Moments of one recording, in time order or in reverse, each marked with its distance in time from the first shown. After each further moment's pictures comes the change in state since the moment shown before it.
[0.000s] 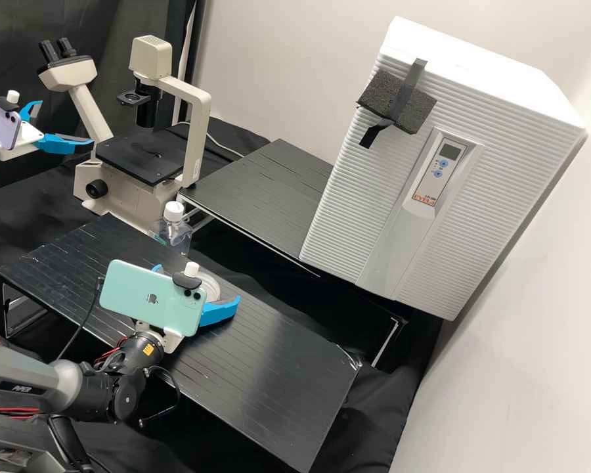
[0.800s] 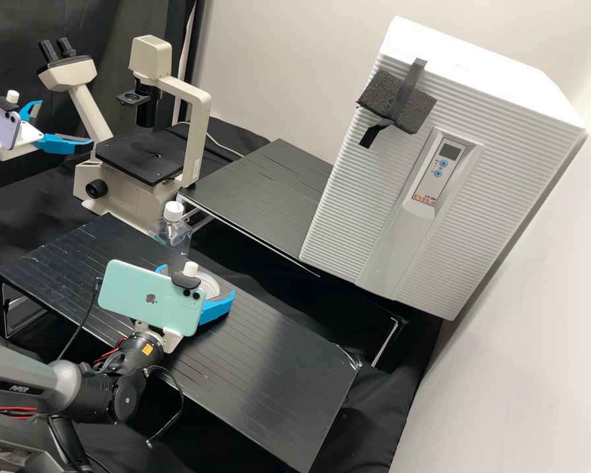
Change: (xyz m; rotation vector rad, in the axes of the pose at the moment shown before) left arm 0.000 0.000 0.000 0.000 0.000 0.000; right arm -0.002 0.001 -0.001 0.006 0.014 0.004
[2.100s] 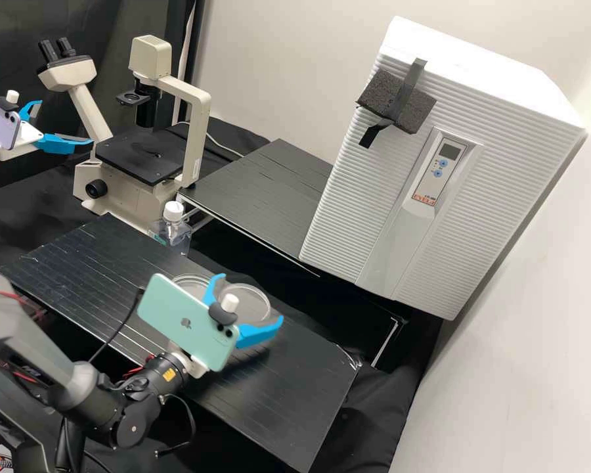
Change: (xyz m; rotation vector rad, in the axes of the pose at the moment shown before) left arm 0.000 0.000 0.000 0.000 0.000 0.000; right arm -0.021 0.038 0.043 0.140 -0.130 0.302
